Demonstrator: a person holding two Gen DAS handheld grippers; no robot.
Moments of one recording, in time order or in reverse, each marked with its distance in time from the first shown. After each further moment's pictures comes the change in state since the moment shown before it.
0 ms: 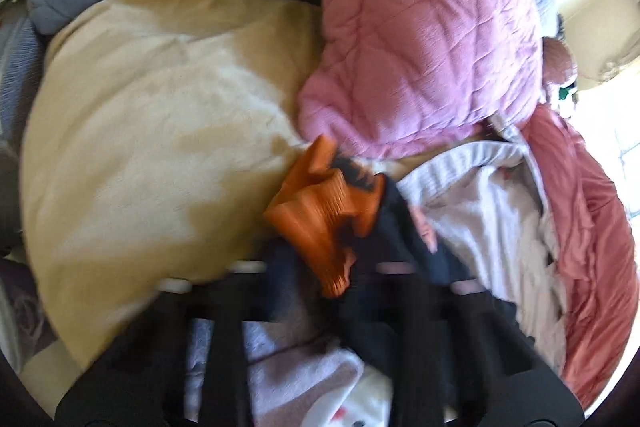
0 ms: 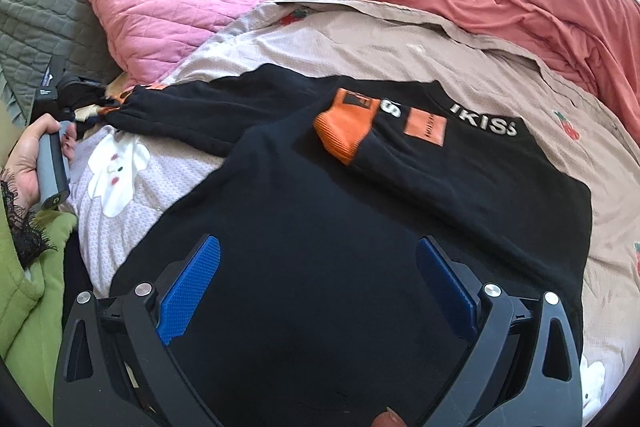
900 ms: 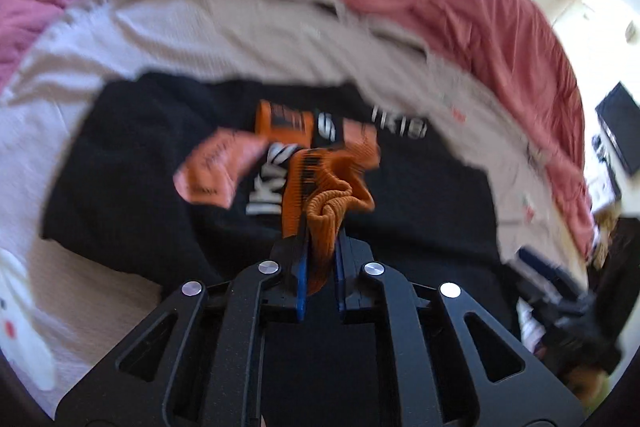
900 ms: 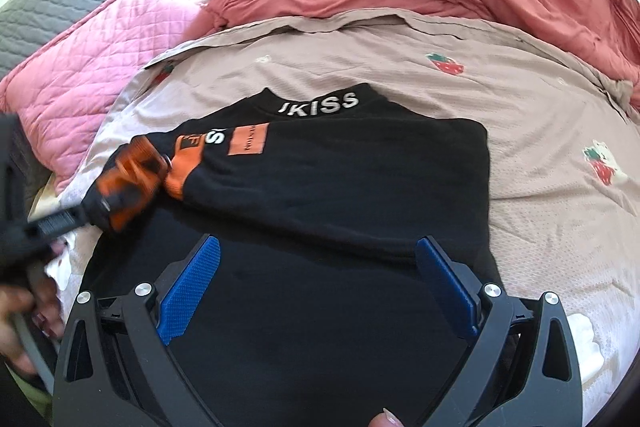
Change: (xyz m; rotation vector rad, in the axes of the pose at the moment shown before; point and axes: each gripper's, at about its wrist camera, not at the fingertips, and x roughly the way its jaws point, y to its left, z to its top) left arm -0.003 -0.223 -0.247 0.790 0.343 -0.389; right arm -0.030 -0.131 -0.023 0.352 -0.064 -0.142
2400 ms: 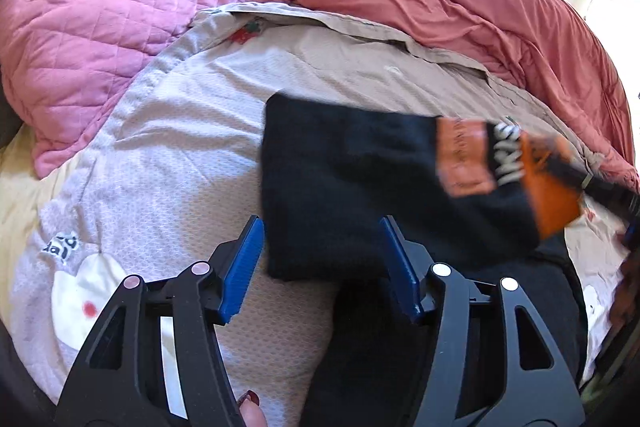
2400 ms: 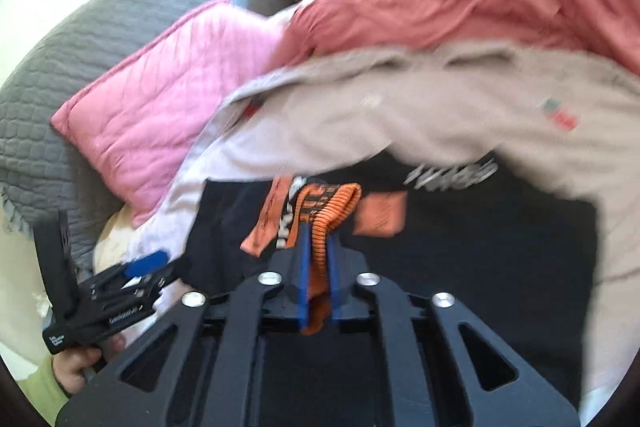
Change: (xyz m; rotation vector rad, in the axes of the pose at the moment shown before) left arm -0.064 0.050 0.006 0.070 -0.119 0.244; right arm 0.007 0.058 0.074 -0.033 -0.065 0.275
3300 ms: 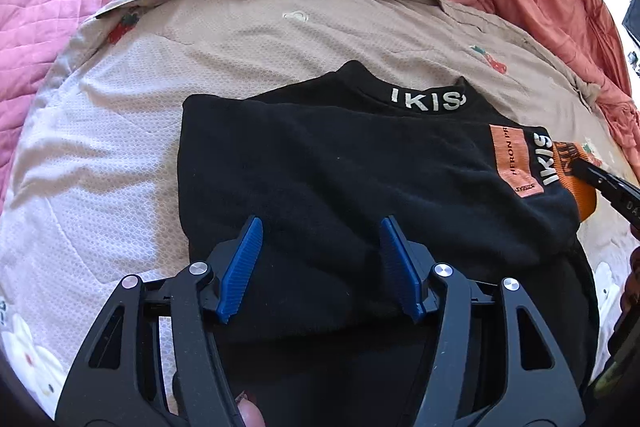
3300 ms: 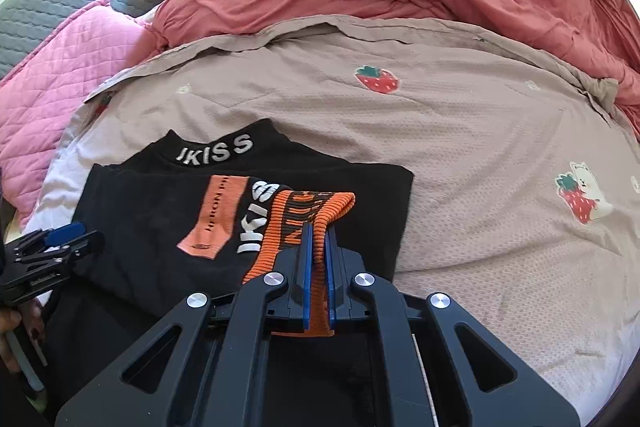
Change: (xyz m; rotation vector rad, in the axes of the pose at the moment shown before) left arm 0.089 -0.106 0.015 0.185 0.151 -0.042; right arm -0.019 -0.143 -0.036 0.070 0.052 -0.375
